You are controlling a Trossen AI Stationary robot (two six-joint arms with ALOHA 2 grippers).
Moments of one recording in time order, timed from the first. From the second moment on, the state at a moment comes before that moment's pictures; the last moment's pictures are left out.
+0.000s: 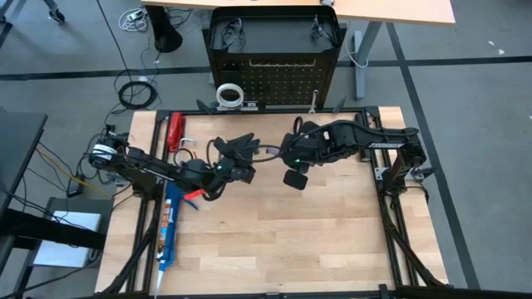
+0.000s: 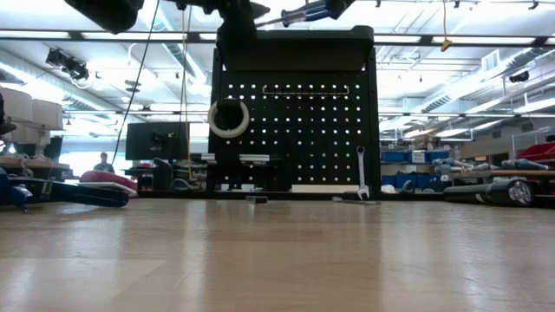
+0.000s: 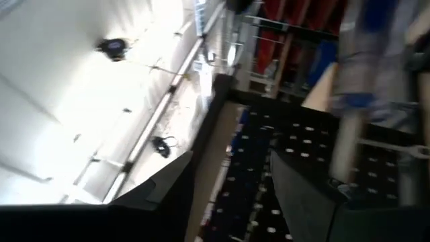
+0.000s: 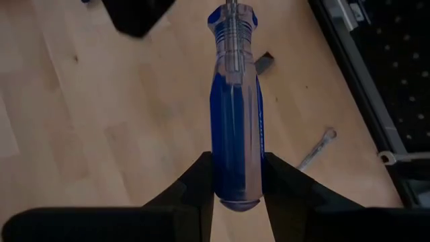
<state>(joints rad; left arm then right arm) -0.18 1.52 0.78 1.24 -0.90 1.69 0.11 1.80 2.11 -1.46 0.33 0.40</state>
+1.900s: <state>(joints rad) -0.29 1.52 0.67 1.52 -1.07 1.36 0.12 1.61 2.11 -1.16 0.76 0.29</state>
